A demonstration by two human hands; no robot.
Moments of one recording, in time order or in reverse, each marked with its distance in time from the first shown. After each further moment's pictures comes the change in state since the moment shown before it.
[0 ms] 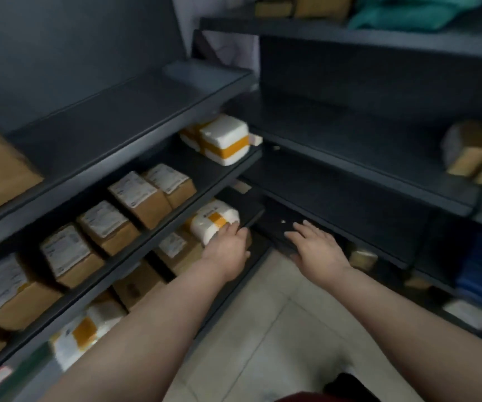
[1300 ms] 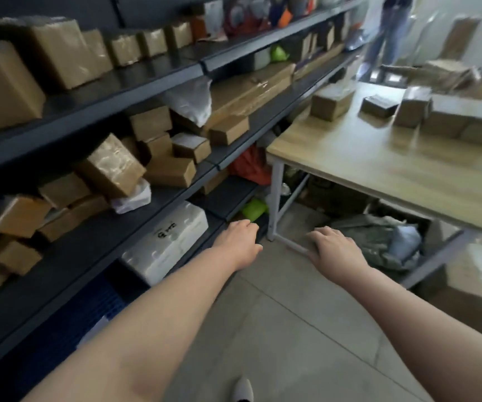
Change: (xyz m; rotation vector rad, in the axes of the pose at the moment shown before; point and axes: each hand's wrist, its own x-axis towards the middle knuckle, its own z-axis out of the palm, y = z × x) left_hand -0.231 0.908 0.107 0.331 -0.259 1.586; right_hand -0.773 0.380 -0.032 0.143 0.342 1.759
